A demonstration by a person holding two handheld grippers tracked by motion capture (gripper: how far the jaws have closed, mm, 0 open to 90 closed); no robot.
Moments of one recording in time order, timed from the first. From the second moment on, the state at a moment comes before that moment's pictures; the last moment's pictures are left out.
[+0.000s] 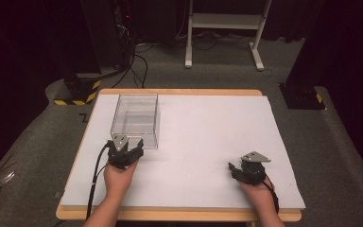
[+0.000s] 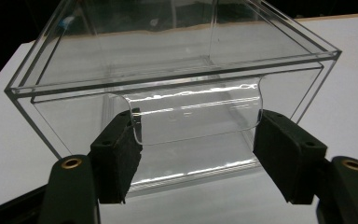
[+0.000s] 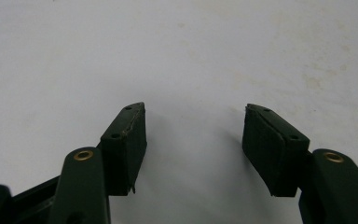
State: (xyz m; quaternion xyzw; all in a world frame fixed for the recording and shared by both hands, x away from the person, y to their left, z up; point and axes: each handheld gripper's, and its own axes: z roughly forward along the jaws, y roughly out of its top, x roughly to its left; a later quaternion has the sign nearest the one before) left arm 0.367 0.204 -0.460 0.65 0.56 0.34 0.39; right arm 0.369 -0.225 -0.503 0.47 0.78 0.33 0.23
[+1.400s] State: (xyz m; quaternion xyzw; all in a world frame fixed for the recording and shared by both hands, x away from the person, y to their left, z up) left arm 0.308 0.199 -0.462 0.65 0.55 0.34 0.39; right arm 0.369 -0.225 -0.503 0.47 0.78 0.33 0.23
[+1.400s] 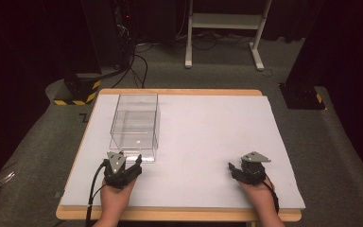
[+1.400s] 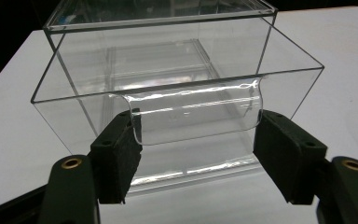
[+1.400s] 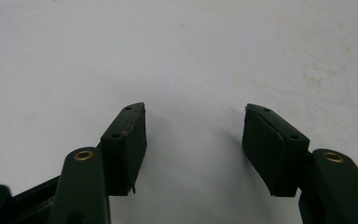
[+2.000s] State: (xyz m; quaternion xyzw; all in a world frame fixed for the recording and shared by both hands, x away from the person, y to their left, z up) left arm 0.287 0.197 -0.463 0.65 0.56 0.34 0.39; right arm 0.368 -0.225 -0.503 0.47 0.78 0.33 0.23
